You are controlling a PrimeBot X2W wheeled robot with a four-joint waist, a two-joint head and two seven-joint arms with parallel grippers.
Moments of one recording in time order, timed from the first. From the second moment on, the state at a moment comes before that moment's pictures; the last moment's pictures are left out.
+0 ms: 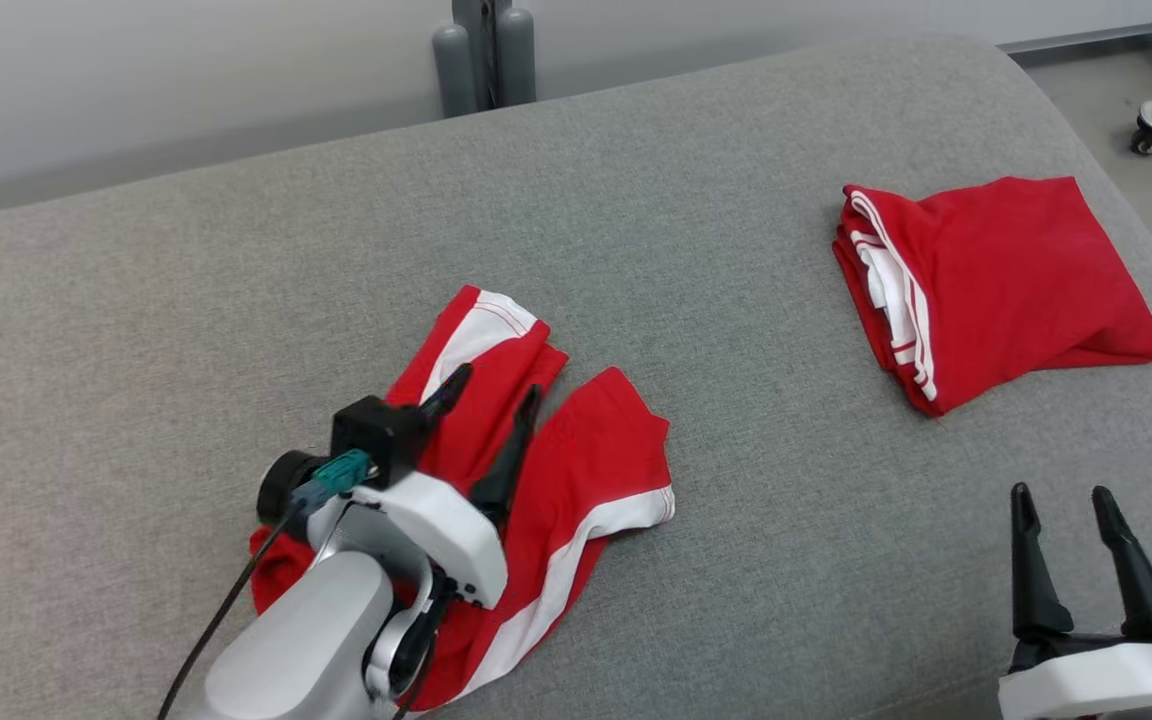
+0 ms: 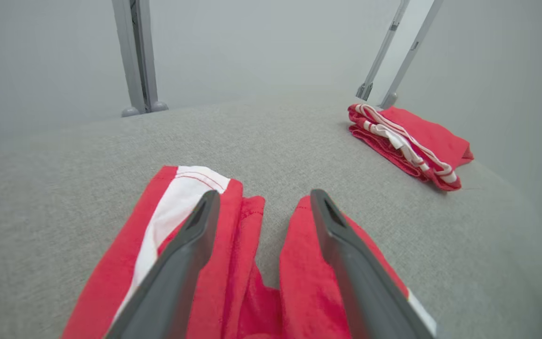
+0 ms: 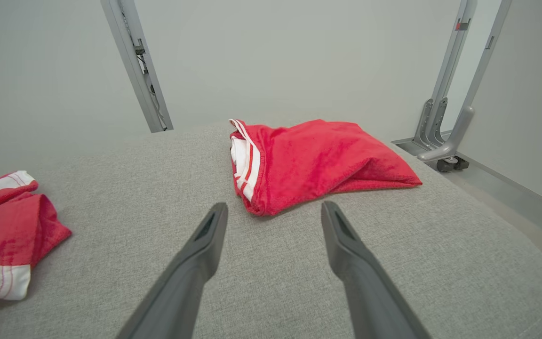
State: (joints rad) left arm -0.54 0.18 -0.79 0.53 -0.70 0.08 -0.21; right arm 0.01 -0.05 -0.08 0.19 0.20 0.13 -0.26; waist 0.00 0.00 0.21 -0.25
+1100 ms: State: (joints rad) left arm 0.30 0.17 -0.09 0.03 -0.33 0.02 -0.26; right arm 0.16 -0.05 -0.08 0.14 0.11 0.13 -0.26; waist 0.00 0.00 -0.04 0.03
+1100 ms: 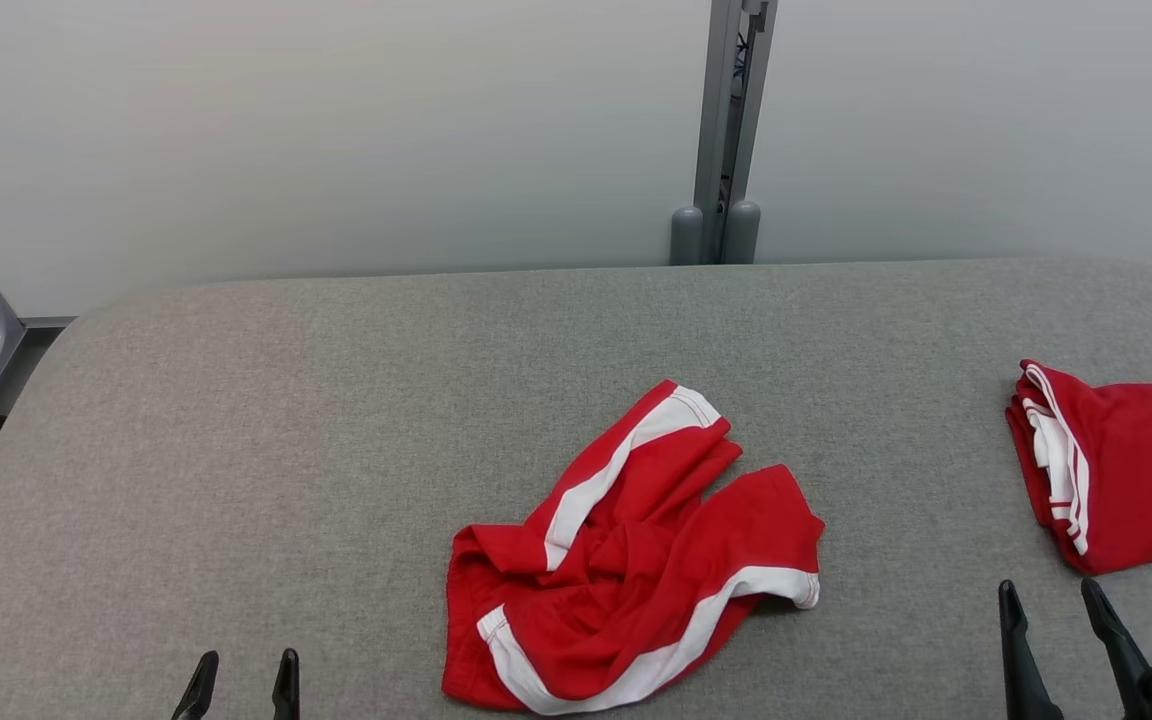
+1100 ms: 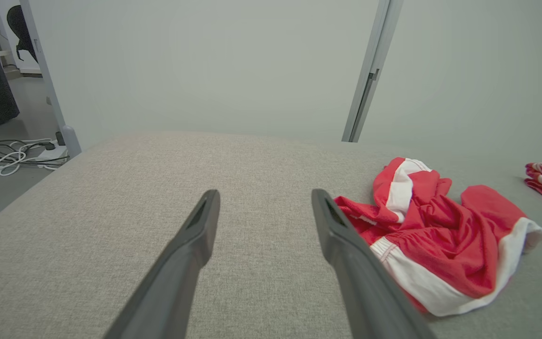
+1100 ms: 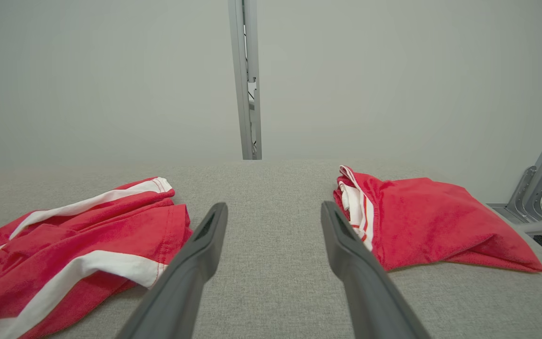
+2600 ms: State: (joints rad) left arm -0.05 0.28 -0.39 -0.01 -0.53 -0.13 0.29; right arm -0.19 -0.30 0.48 0.35 0.15 0.13 -0.15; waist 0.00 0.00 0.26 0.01
